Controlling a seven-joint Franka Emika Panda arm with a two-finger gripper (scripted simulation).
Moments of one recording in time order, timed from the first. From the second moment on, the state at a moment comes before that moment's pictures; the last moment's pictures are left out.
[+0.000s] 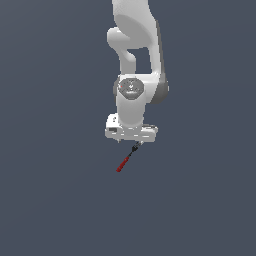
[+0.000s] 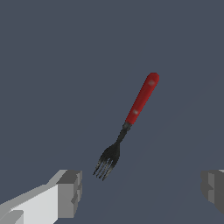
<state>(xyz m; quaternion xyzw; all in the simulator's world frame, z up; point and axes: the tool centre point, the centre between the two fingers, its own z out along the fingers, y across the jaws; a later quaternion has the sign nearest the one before) -0.008 0.010 0.121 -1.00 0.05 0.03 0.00</state>
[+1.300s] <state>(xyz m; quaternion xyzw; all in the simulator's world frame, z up) 0.006 0.006 0.057 -0.96 0.30 0.00 0.00</state>
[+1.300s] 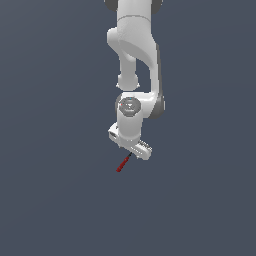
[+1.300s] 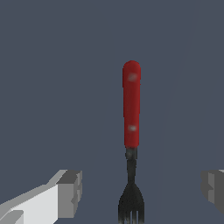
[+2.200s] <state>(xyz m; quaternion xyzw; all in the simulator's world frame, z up) 0.005 0.006 0.010 -0.95 0.30 0.00 0.00</state>
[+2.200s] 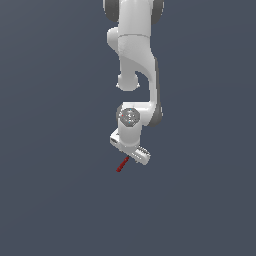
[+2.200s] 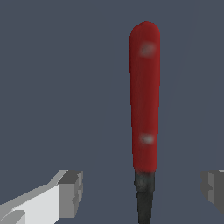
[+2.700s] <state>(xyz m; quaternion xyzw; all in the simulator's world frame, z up) 0.006 0.003 0.010 -0.95 0.30 0.00 0.00</state>
